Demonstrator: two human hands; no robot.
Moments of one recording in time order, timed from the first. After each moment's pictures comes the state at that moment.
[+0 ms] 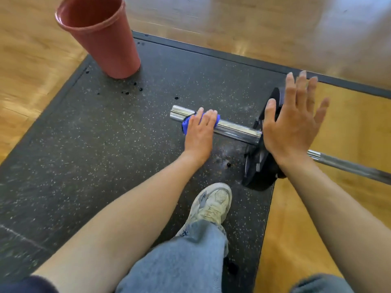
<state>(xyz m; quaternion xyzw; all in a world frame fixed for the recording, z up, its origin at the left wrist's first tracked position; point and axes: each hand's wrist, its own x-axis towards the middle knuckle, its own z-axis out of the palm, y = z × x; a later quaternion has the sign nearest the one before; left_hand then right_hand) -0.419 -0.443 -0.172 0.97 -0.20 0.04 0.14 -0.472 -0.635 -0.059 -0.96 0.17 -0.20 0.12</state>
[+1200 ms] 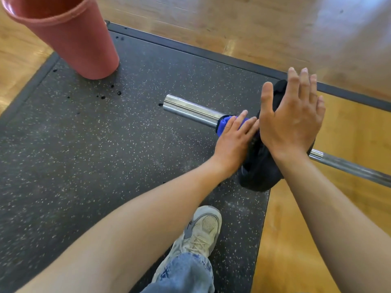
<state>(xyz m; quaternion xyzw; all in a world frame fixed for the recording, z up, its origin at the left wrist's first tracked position) -0.378 -0.552 -0.177 0.93 -0.34 0.01 0.15 -0.385 -0.652 -0.064 -0.95 0.22 -0.21 0.11</state>
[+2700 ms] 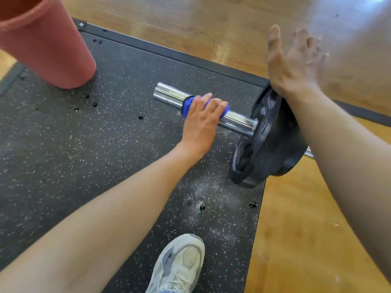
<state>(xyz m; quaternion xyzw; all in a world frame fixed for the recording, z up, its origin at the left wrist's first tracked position) -0.262 -0.551 -0.187 0.95 -0.25 0.09 0.16 -0.224 -0.737 -0.049 -0.95 0.24 -0.09 0.17</state>
